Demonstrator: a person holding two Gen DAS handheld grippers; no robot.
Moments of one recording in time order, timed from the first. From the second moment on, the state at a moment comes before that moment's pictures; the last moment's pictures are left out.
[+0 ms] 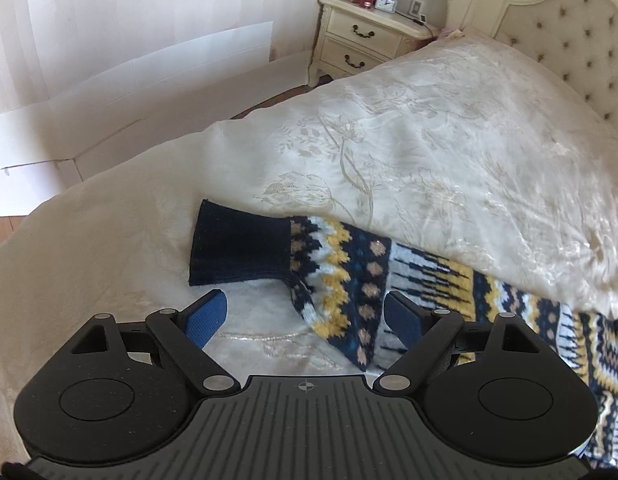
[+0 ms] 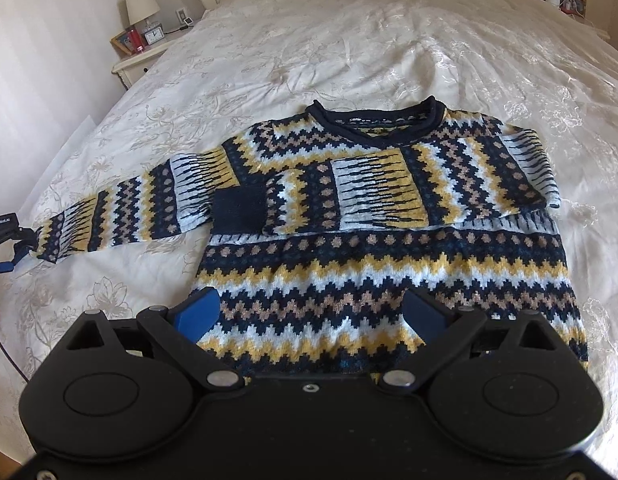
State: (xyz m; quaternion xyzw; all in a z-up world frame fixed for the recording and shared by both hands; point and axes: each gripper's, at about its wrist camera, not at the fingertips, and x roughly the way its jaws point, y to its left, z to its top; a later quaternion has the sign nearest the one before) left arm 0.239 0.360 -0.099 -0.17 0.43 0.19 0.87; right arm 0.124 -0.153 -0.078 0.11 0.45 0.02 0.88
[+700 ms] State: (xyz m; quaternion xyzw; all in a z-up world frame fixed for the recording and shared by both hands) left arm 0.248 0.384 -0.094 -0.21 0.39 0.19 0.88; right arm 0.138 -0.148 -0.085 0.10 0.47 0.04 0.88
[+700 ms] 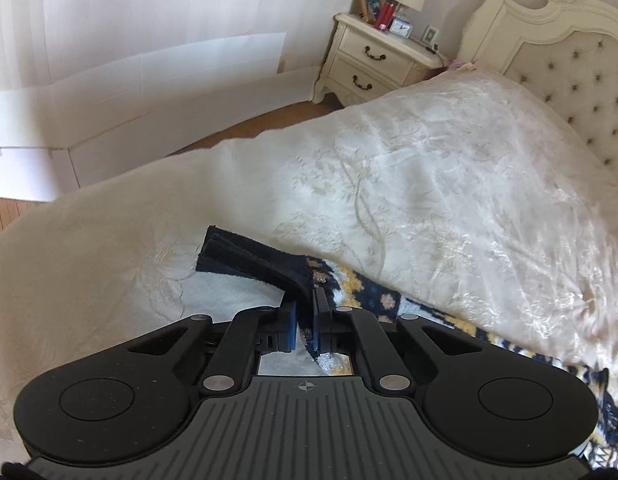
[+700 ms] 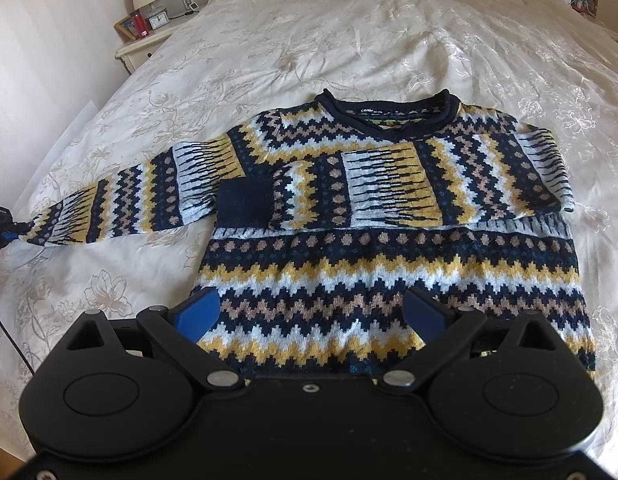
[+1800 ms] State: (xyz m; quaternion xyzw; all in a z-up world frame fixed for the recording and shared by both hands) left arm 0.265 -0.018 -0.032 -0.11 0.33 -0.09 0.93; right arm 0.137 -0.323 -0.101 0.13 0.46 0.08 0.87
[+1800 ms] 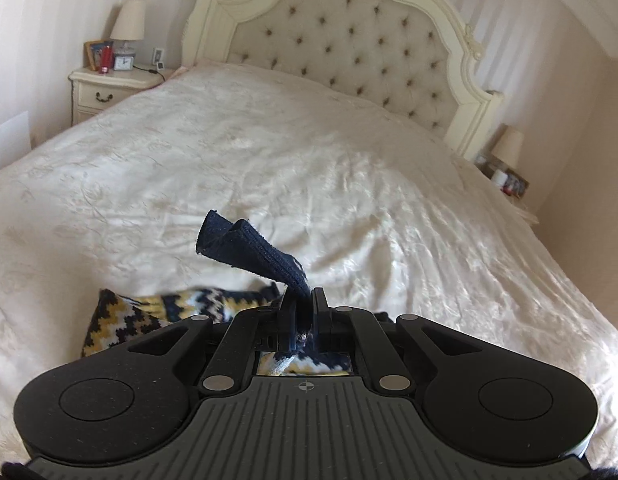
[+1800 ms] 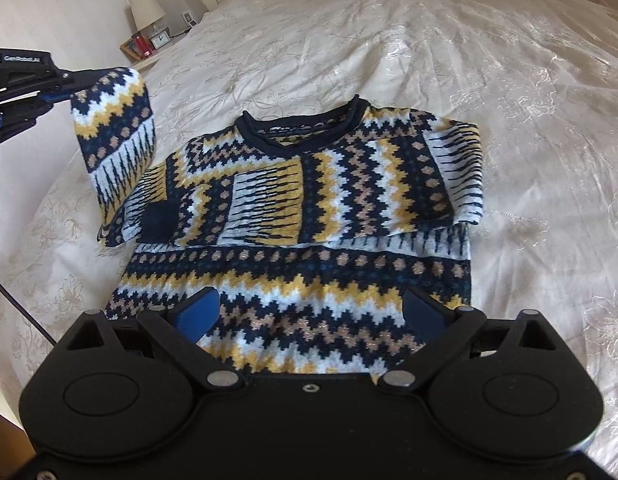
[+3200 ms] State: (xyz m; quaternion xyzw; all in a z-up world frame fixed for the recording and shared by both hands) left arm 0.231 0.052 -0.185 -0.03 0.55 0.01 0.83; right arm 0.238 -0.338 -0.170 0.17 0.53 0.06 0.83
